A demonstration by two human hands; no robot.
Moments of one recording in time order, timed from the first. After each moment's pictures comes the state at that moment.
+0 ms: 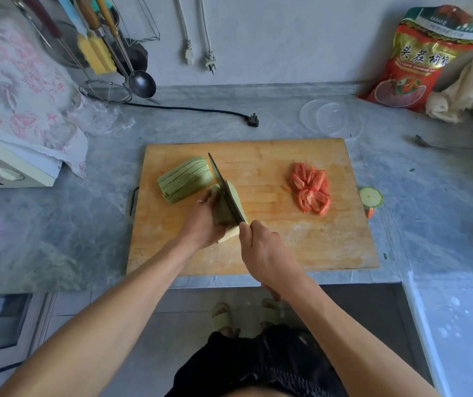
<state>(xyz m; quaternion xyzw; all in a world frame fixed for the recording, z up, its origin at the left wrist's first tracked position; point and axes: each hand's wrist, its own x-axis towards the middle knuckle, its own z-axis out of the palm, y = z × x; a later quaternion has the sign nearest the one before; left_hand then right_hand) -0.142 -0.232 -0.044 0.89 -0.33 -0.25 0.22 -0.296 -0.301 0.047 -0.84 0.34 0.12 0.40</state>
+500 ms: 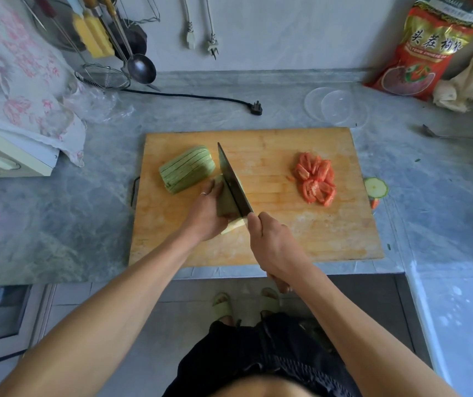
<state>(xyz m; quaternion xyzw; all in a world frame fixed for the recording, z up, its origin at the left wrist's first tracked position) -0.140 -0.228 -0.042 0.87 -0.34 -0.26 0.23 -0.295 -0.300 0.037 -0.81 0.36 0.06 0.46</state>
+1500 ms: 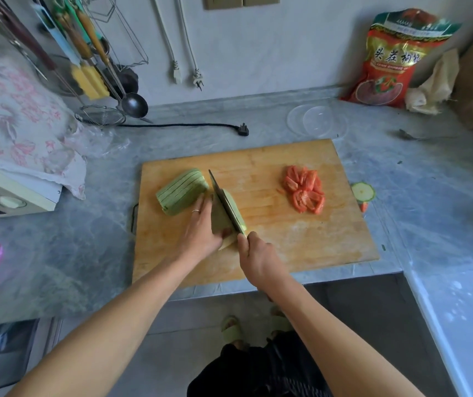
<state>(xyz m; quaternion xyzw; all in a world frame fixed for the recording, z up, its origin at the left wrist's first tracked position) -0.149 -0.220 -0.038 0.88 -0.34 -0.24 0.24 -0.299 -0.288 -0.011 -0.81 0.39 0.06 0.44</state>
